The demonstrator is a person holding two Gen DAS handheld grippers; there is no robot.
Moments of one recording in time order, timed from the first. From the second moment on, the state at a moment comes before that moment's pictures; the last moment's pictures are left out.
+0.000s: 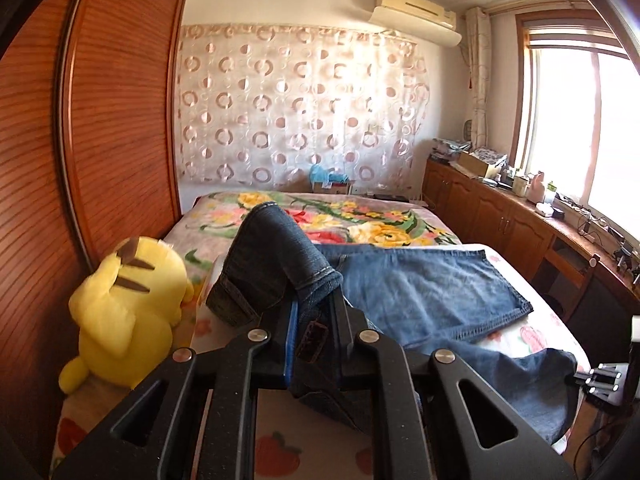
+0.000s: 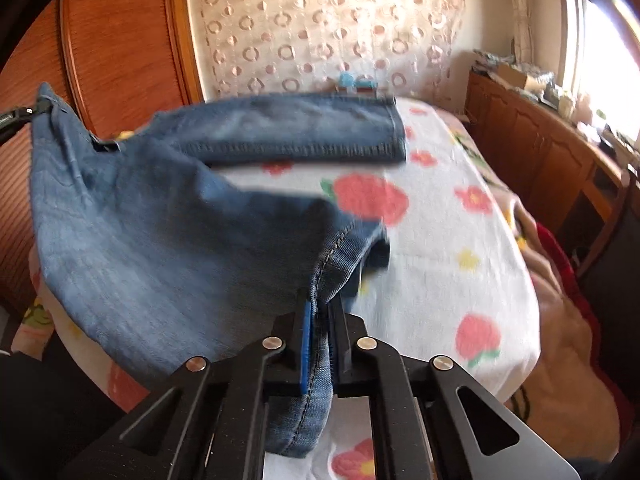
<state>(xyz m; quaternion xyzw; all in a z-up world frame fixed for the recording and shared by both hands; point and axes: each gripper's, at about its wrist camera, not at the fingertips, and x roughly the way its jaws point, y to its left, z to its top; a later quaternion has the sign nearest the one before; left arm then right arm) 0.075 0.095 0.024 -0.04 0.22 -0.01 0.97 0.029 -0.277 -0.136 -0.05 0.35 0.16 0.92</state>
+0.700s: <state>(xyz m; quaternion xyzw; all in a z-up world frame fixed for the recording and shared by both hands) 0.114 0.071 0.045 -0.01 0.21 -0.03 0.98 0.140 -0.257 -0.107 -0.07 0.32 0.18 0.93</state>
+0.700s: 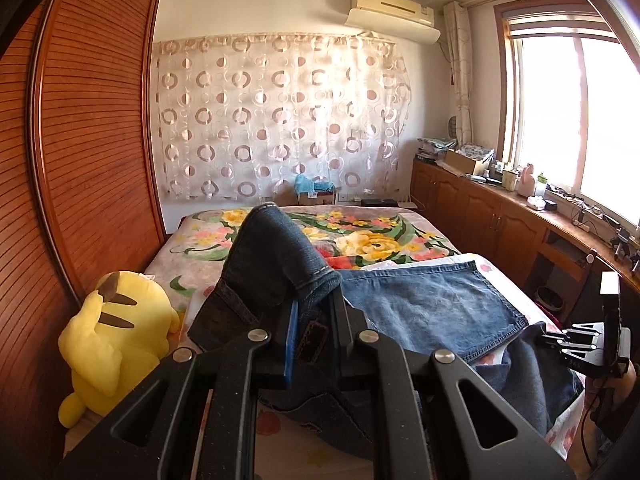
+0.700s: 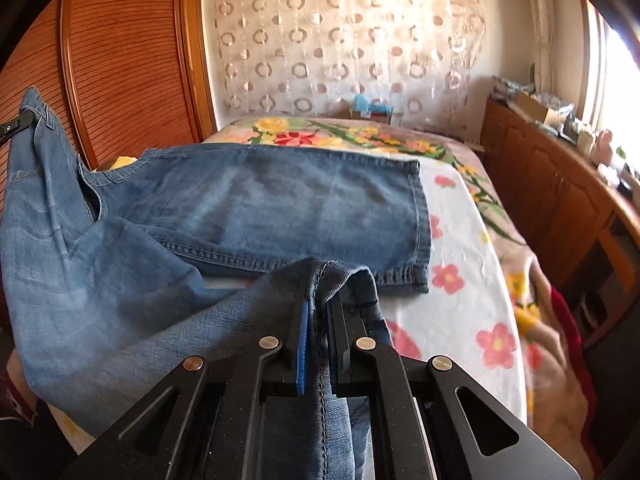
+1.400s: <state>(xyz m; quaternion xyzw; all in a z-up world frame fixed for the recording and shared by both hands) 0.125 0.060 0.033 -0.01 0.23 -0.02 0.97 0.026 -0.295 -0.119 -0.04 0.37 0.18 0.91</state>
